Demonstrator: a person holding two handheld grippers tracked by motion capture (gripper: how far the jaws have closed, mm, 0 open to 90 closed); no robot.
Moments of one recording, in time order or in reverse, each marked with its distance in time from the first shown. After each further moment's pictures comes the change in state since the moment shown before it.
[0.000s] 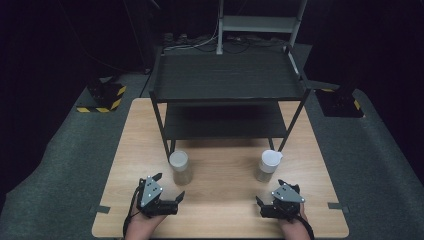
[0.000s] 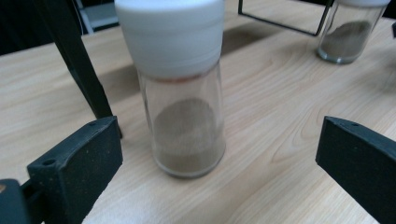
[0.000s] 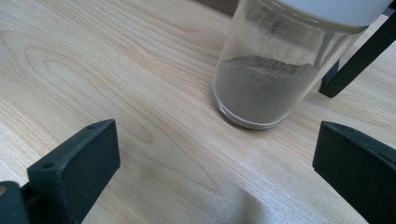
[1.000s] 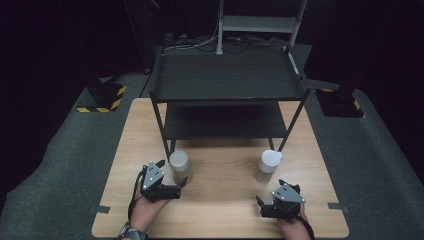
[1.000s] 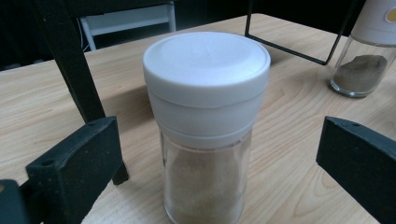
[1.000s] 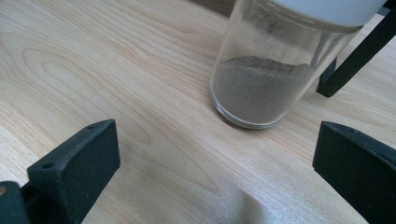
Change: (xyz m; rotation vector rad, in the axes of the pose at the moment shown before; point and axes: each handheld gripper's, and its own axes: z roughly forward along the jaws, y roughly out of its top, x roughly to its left) left arm 0.021 0.016 0.028 -0.036 -0.009 -0.040; right arm 0.000 -0.001 -0.001 -0.004 -0.006 0.008
